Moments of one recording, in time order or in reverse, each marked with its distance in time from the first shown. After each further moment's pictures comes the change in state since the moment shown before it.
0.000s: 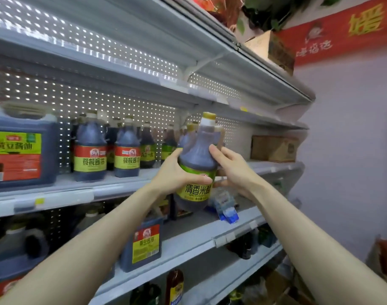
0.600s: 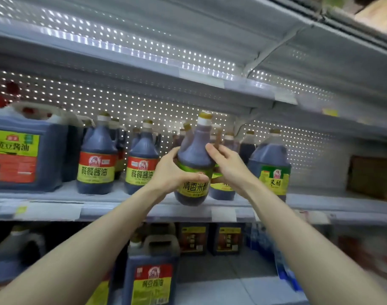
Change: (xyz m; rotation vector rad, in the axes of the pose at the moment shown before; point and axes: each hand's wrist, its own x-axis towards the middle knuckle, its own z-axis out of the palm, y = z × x) left_hand 0.150 -0.095 -0.023 0.264 0.513 -0.062; right_hand 0.229 0.084 0.002 0.133 -0.348 -0.175
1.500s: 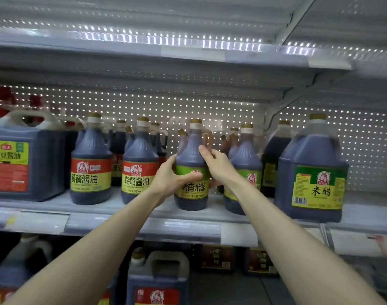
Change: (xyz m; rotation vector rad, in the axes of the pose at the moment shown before) left_hand 0.076 -0.076 0.022 0.106 0.111 -0.127; right_hand 0.116 0.088 0.008 -0.072 -0.094 0.037
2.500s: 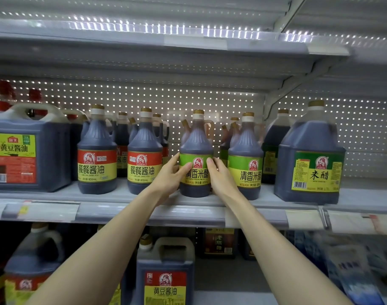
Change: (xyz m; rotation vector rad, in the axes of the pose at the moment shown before) left_hand -0.032 -0.001 -0.002 -0.138 -0.086 -0.095; right_hand -0.034 0.043 0.029 0.102 0.114 0.036
